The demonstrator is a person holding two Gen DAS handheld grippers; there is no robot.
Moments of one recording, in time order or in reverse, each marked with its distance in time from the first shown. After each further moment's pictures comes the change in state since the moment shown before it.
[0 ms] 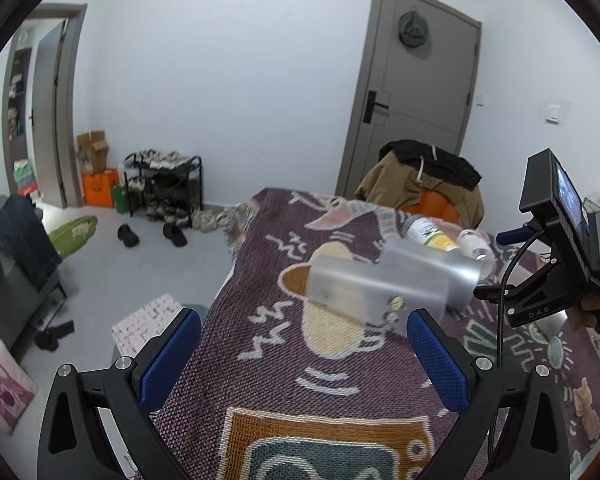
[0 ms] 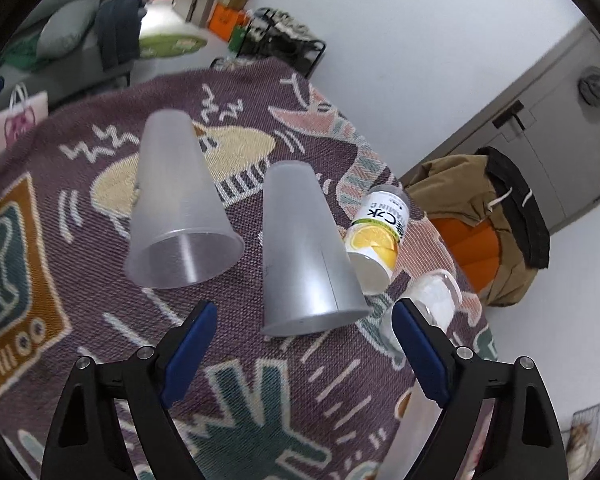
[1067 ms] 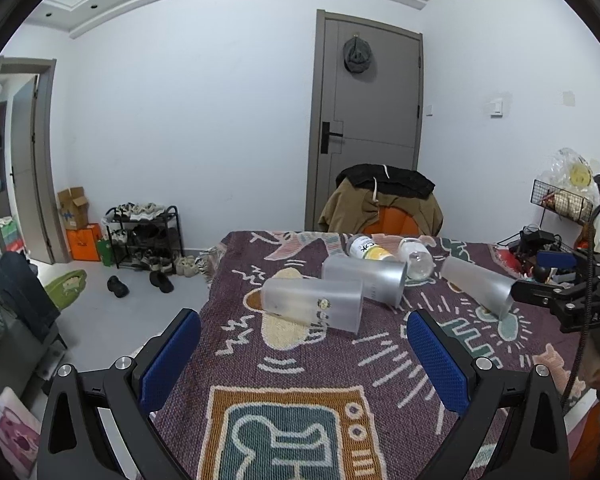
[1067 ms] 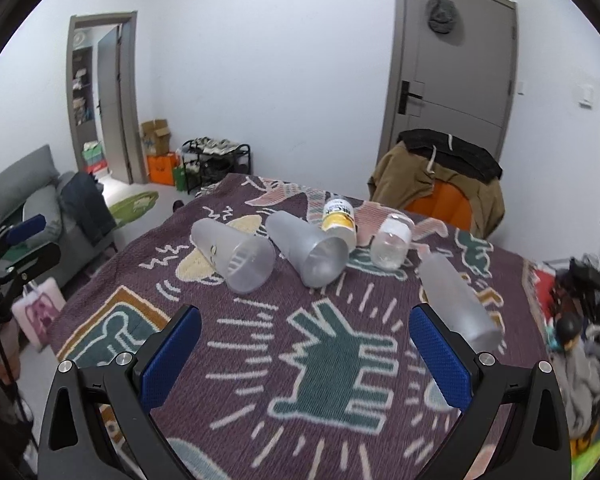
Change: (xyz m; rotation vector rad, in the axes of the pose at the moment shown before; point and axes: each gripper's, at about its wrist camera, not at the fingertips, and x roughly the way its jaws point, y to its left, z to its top) left arm -0.101 -0.052 -0.011 0.152 -0.143 -0.080; right arm -0.162 0.024 -0.138 0.588 -0.373 0.019
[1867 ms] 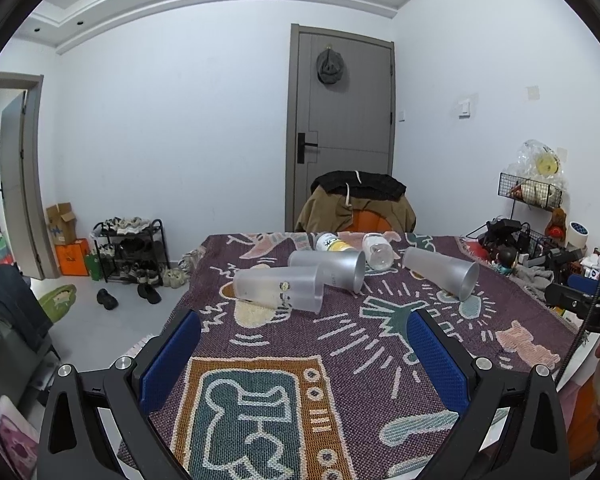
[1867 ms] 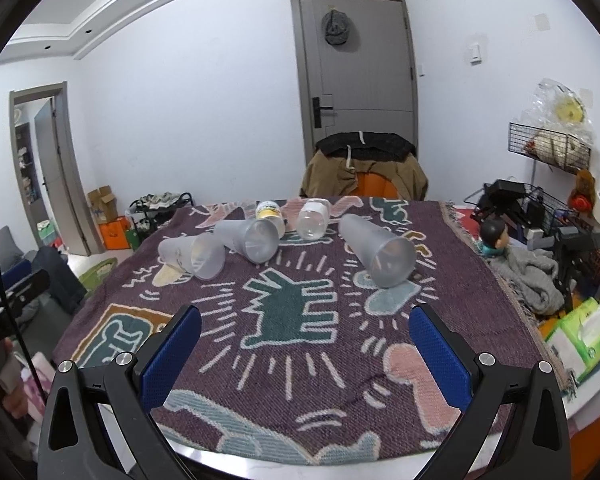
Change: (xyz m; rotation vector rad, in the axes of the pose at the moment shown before) left arm -0.059 -0.040 -0.034 0.049 -0.049 -0.055; right arm -0.112 -0.018 -0.103 0.283 -0.144 -0.170
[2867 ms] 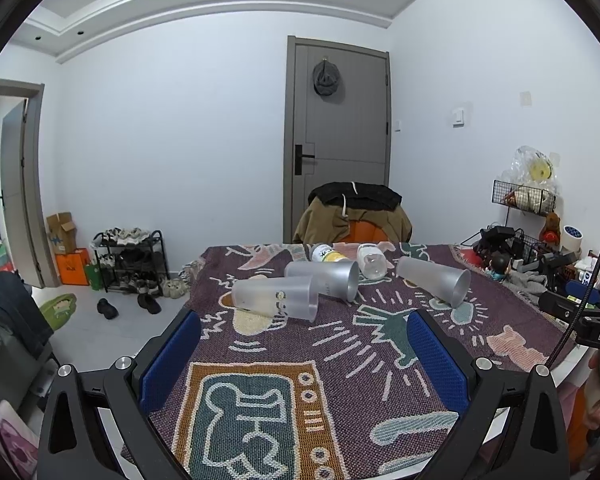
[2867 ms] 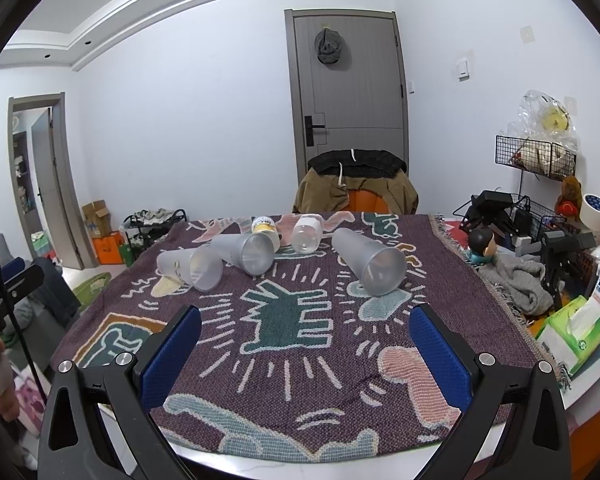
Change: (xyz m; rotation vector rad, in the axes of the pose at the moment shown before) left arm -0.020 -0.009 -0.001 0.011 -0.045 -0.005; right arm -0.020 0.003 -0.013 0.009 -0.073 -0.042
